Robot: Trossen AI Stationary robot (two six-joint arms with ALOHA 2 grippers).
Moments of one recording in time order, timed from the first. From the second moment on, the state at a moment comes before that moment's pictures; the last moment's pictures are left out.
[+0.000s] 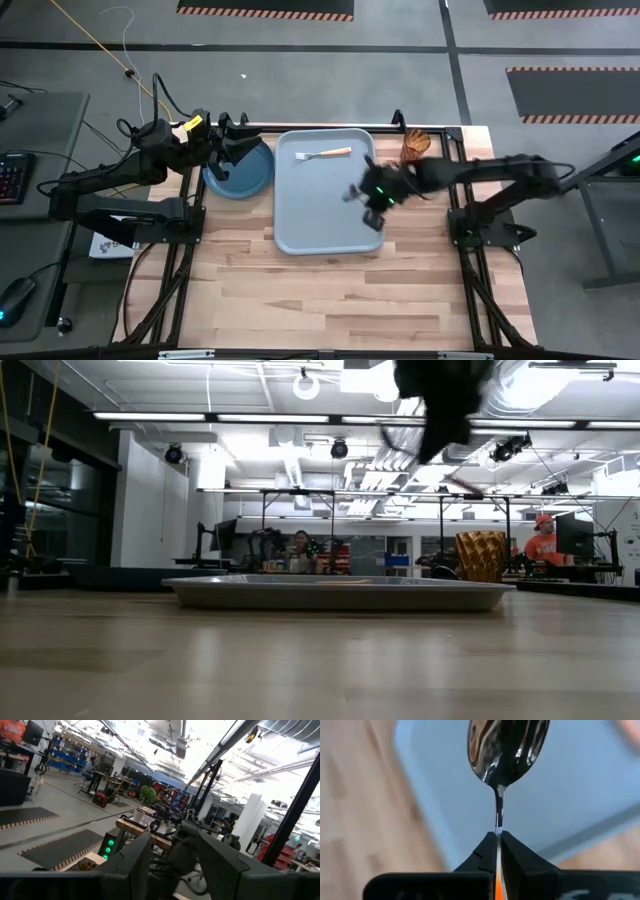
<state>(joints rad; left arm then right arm) 0.23 0.80 0.91 0.13 0.01 -0.42 -0.04 1.46 1.27 -0.90 0.04 0.33</state>
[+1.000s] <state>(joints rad) 0.23 0.80 0.91 0.31 0.01 -0.55 -0.32 2.48 2.24 -1.16 0.30 -0.62</state>
